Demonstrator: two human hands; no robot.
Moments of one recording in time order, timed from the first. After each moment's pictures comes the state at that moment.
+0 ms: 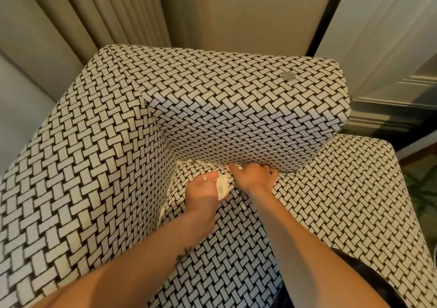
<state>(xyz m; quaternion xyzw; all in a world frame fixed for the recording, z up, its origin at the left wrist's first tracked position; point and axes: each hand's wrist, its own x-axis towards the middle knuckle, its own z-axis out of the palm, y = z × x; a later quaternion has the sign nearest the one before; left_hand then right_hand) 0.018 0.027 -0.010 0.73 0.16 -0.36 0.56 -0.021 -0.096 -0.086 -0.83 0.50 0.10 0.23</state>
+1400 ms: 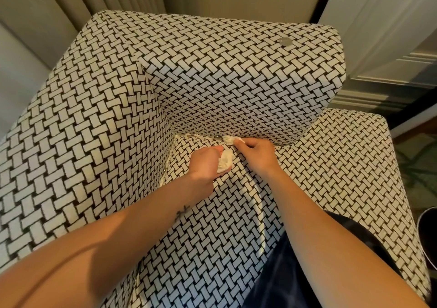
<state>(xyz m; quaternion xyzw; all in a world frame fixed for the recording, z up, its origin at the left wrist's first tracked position) 0.014 0.031 -0.012 0.70 0.10 -0.44 0.56 -0.058 -0.093 -0.091 -0.73 0.45 -0.10 0.51</state>
